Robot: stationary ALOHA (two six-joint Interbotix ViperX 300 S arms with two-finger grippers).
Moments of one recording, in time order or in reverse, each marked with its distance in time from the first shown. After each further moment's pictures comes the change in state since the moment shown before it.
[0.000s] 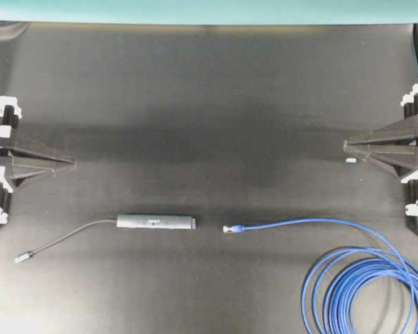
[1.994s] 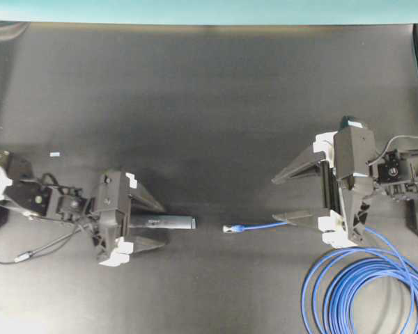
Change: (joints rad) left arm -0.101 1.184 -0.161 0.040 -0.517 -0.192; right arm 0.115 0.529 -0.218 0.026 0.278 0.124
